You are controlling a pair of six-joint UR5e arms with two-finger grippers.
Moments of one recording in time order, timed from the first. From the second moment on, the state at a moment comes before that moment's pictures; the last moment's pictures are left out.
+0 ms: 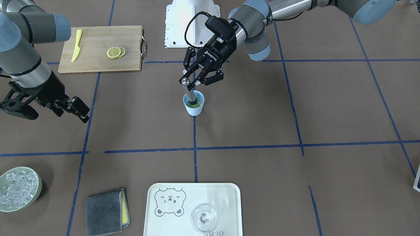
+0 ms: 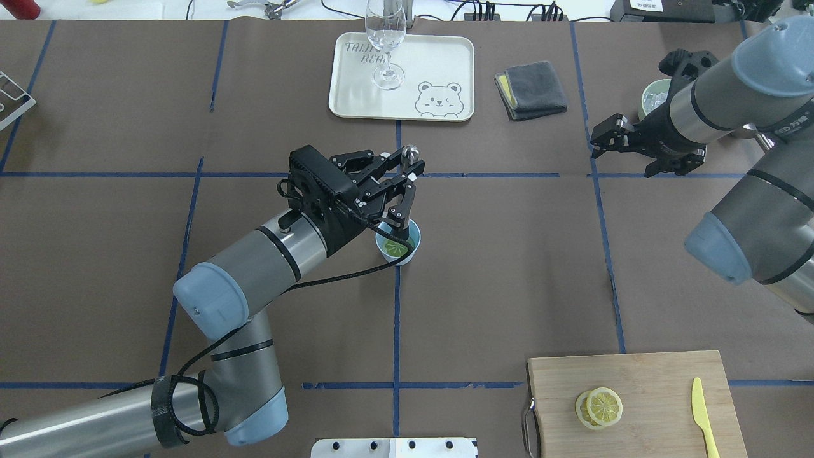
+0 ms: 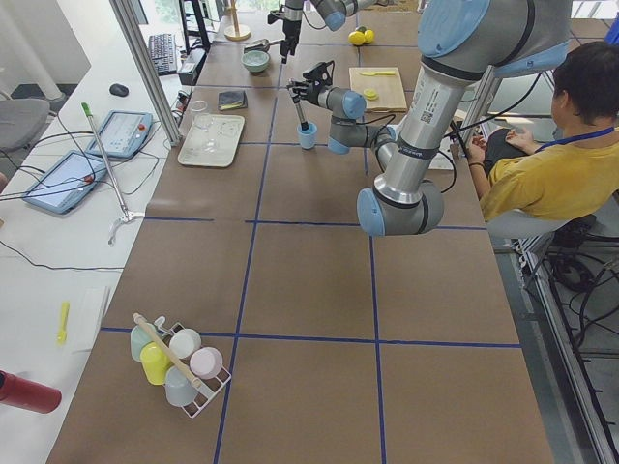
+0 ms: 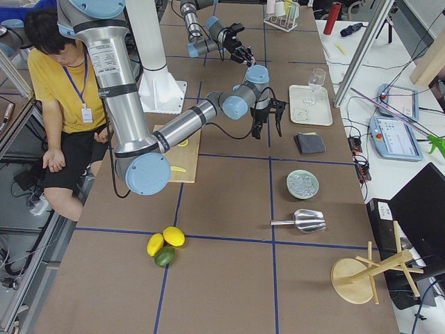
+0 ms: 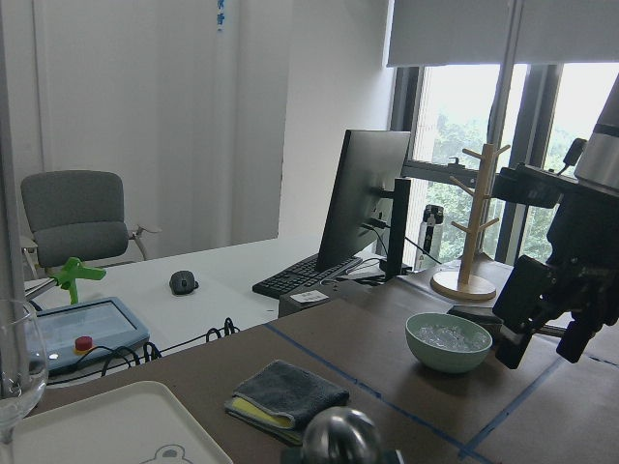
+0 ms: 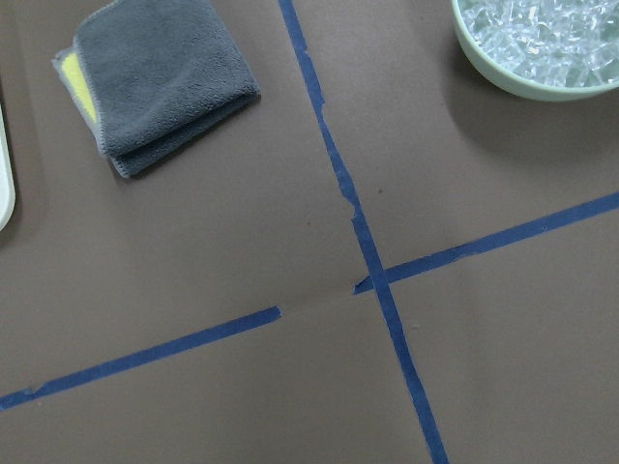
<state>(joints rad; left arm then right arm) -0.36 -2.17 -1.56 -2.93 -1.14 -0.48 0.93 -1.31 1.86 -1.40 2.08 1.25</state>
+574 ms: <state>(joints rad) -0.34 -2.17 -1.50 -2.93 -1.14 -0.46 0.93 -1.31 1.86 -1.40 2.08 1.25</state>
